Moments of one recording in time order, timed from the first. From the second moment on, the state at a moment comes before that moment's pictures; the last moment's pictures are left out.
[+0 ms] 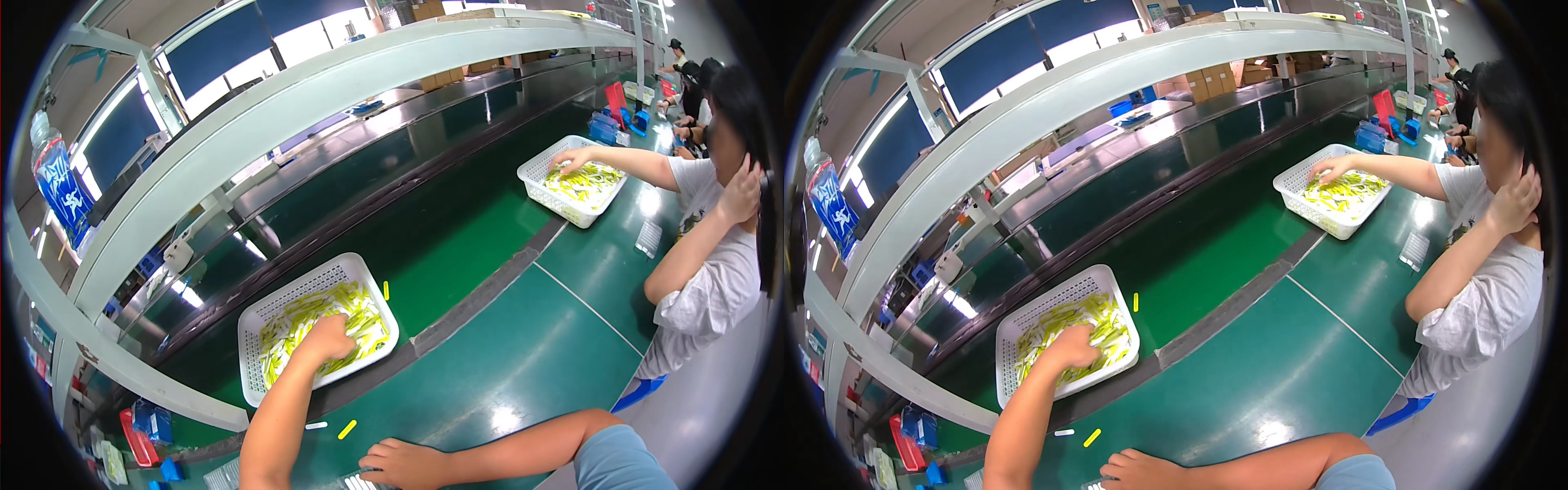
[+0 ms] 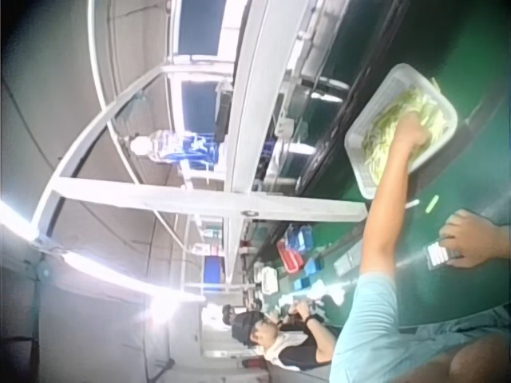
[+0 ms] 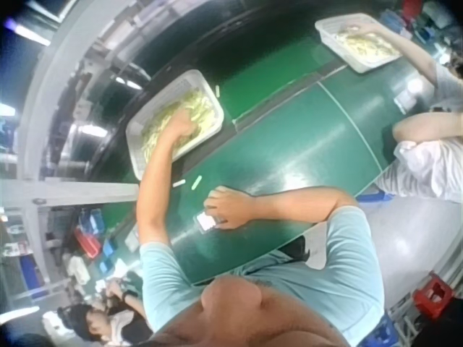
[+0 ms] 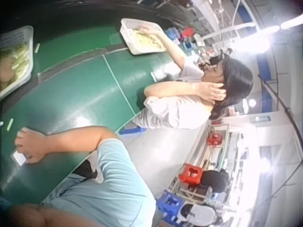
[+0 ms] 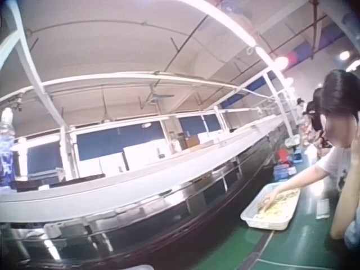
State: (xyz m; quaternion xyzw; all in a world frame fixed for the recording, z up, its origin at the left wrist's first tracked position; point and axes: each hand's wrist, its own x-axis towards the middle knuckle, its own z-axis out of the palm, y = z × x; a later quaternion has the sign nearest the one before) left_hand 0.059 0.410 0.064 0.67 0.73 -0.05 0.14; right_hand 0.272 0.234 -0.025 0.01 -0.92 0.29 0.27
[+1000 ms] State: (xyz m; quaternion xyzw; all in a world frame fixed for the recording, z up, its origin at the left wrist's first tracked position) left_hand 0.003 0.361 0.063 0.63 0.65 0.35 0.25; right_hand 0.274 0.236 -0.015 0.02 -0.92 0.28 0.27
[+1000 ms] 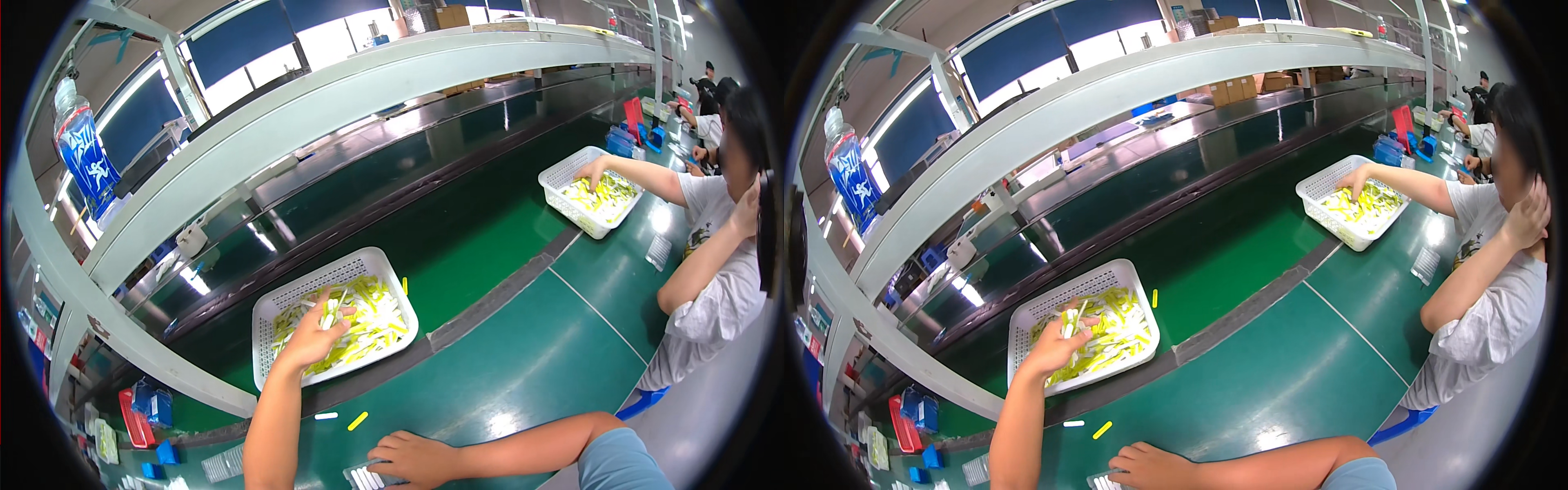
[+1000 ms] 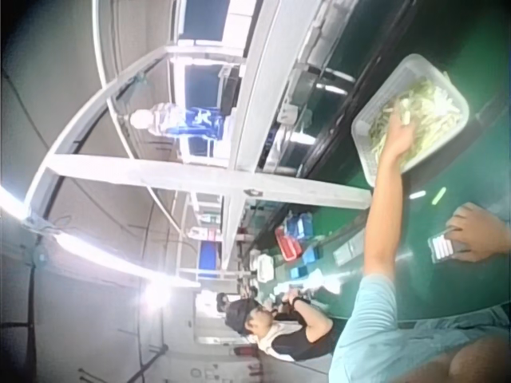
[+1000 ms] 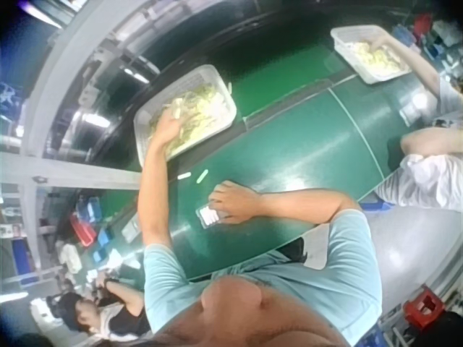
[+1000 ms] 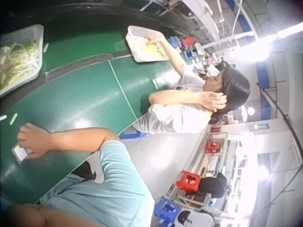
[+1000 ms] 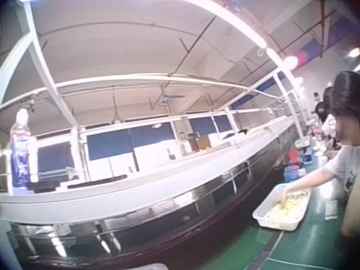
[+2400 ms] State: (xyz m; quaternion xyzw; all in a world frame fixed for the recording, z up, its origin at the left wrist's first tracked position) left_hand 0.093 0.043 0.016 0.22 0.43 0.37 0.79; right_hand 0.213 0.196 0.031 0.13 -0.79 0.60 0.07
